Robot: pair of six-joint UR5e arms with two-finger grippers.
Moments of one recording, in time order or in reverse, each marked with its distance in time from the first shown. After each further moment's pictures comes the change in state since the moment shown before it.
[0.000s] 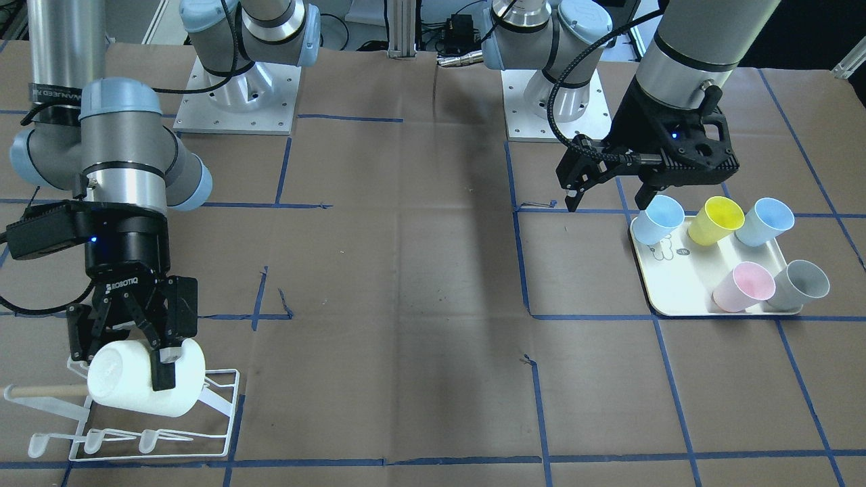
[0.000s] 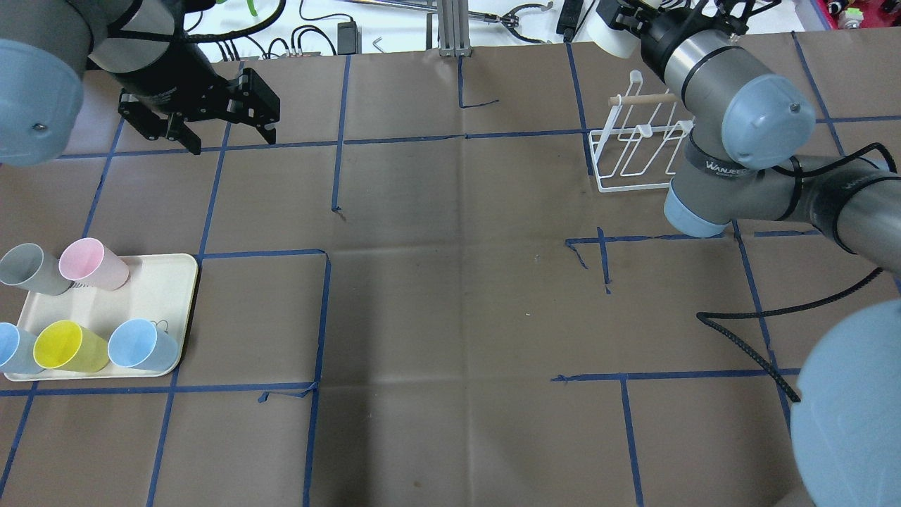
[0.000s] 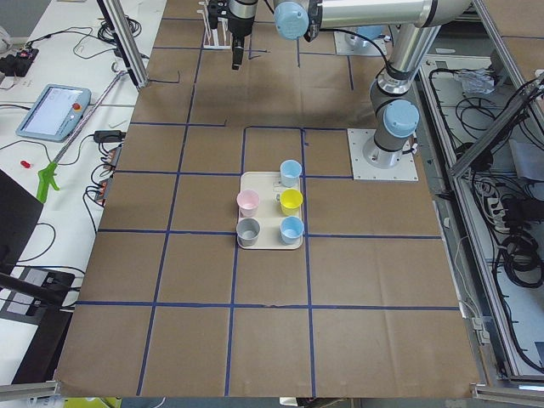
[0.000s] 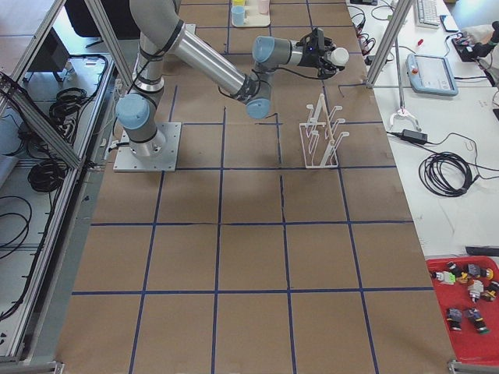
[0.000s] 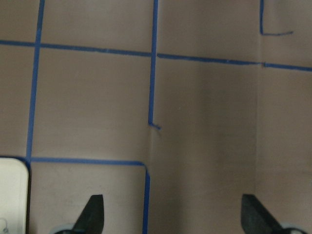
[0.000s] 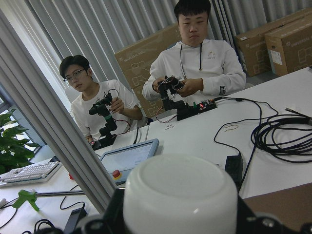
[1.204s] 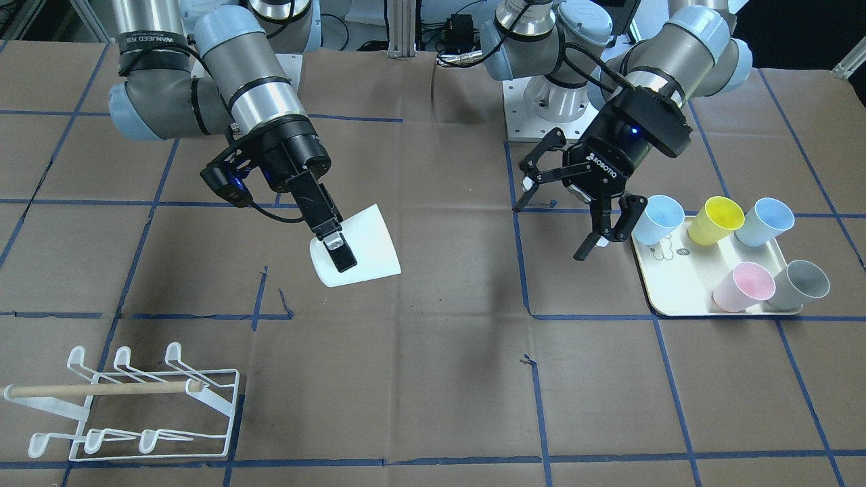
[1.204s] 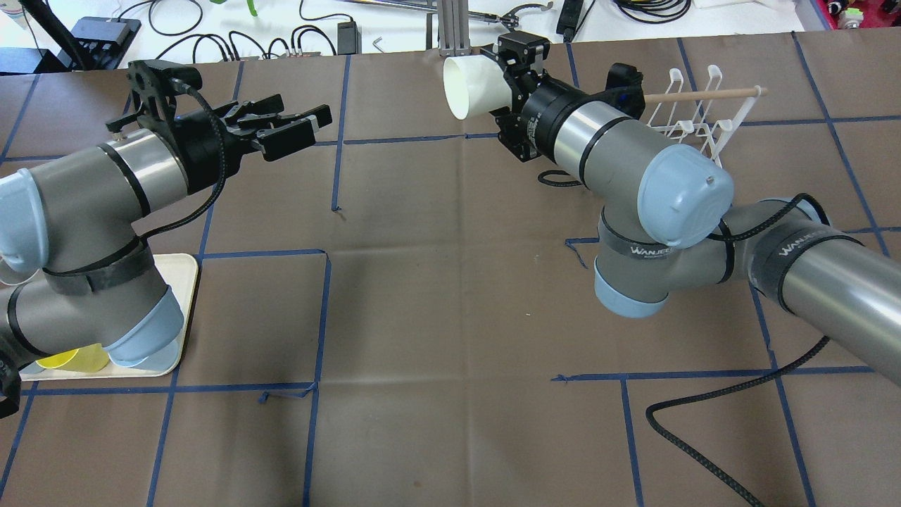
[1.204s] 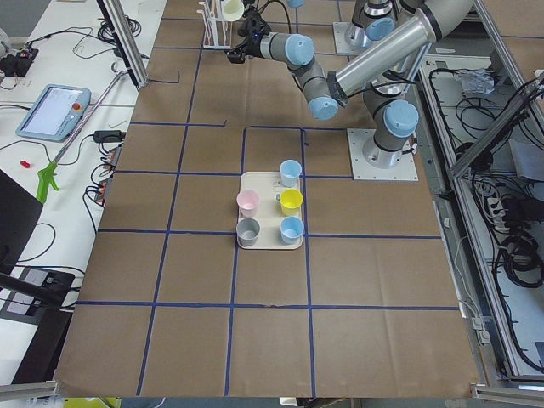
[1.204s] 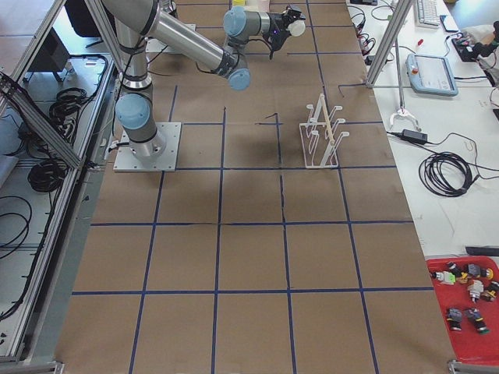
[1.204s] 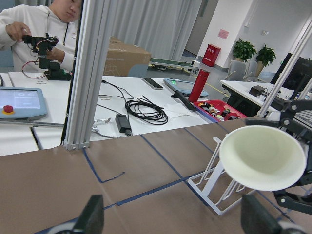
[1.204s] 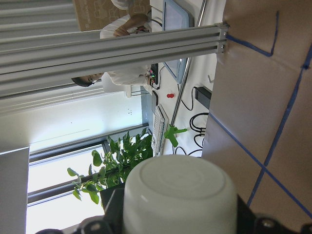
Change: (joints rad) left arm 0.203 -0.002 -0.600 1.446 -0.781 0.180; right arm 0.248 -0.185 0.159 0.104 0.066 1.289
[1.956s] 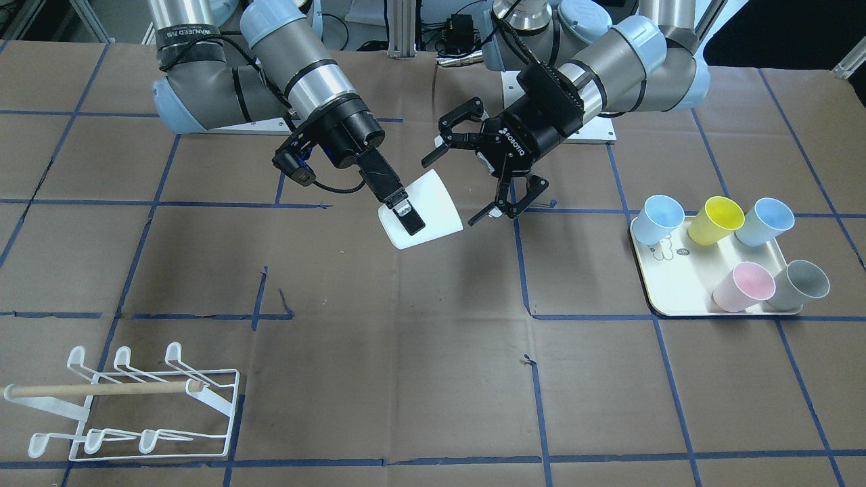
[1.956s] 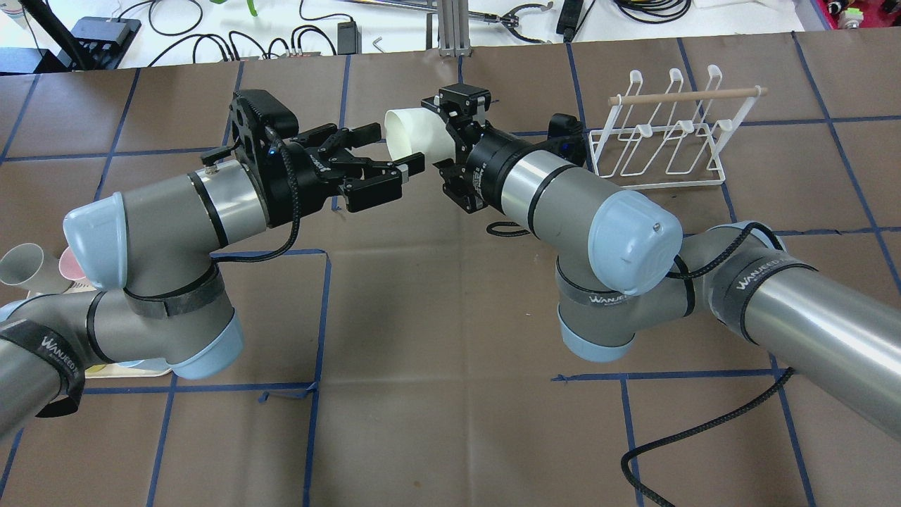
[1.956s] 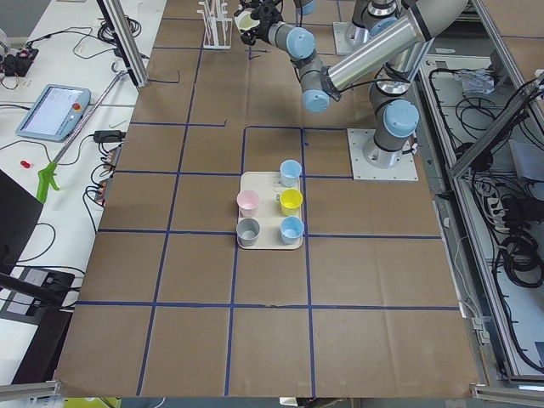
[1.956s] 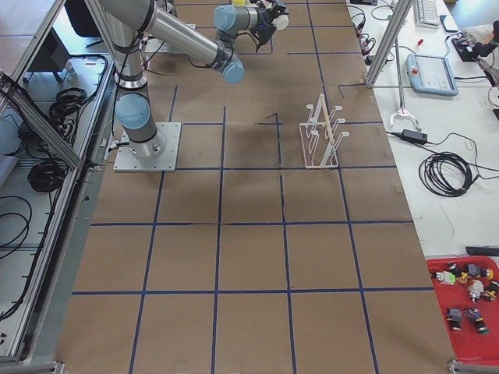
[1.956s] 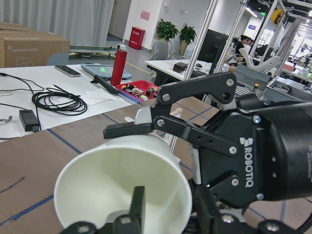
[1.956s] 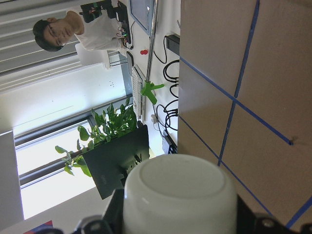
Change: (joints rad) left arm -0.160 -0.039 -0.070 0.180 -0.162 0.014; right arm 0.151 -0.014 0.056 0.009 0.008 0.204
